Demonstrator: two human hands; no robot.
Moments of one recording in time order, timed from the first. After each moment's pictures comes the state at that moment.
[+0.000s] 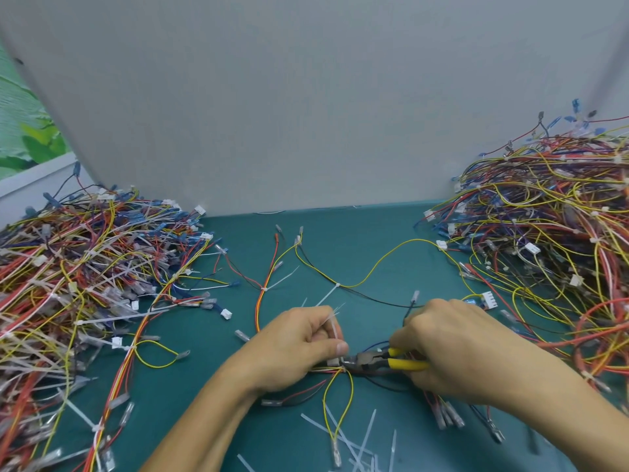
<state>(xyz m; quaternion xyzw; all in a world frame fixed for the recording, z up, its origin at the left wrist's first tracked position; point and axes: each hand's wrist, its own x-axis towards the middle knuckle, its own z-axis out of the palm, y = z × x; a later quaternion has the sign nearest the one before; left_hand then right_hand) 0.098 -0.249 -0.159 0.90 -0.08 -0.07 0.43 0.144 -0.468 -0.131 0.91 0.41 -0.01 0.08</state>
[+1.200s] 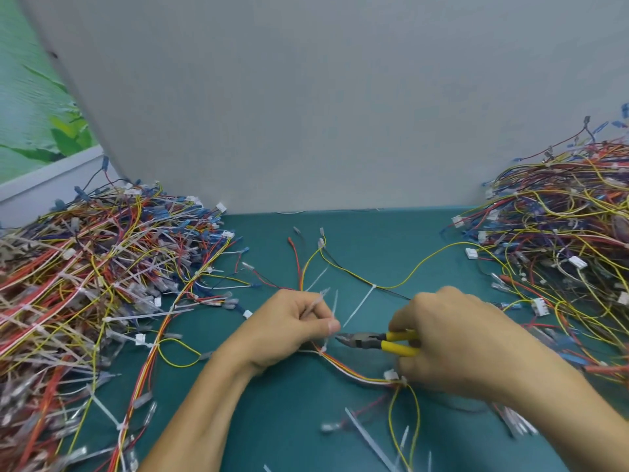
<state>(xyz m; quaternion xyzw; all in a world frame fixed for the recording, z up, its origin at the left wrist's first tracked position) 0.113 -0.208 -0.166 0.83 0.00 -0.04 0.56 0.137 -0.424 -0.105 0.95 0.31 -0.04 0.00</state>
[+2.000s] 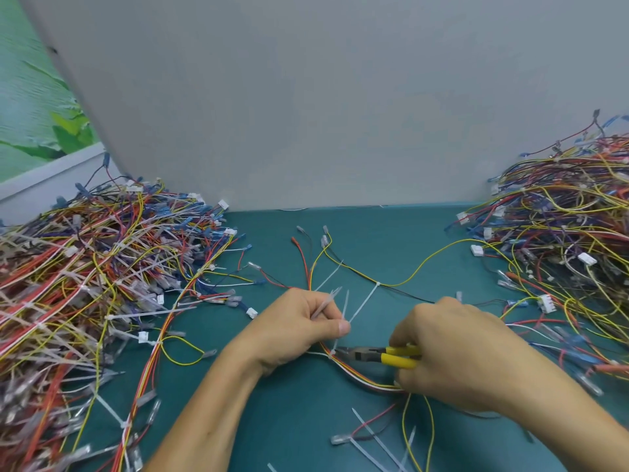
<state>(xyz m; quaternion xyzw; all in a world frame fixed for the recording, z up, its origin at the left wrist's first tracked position) 0.114 -0.211 -0.168 0.83 0.00 -0.06 0.56 0.131 -0.419 -0.115 0.95 0.31 -0.07 0.00</state>
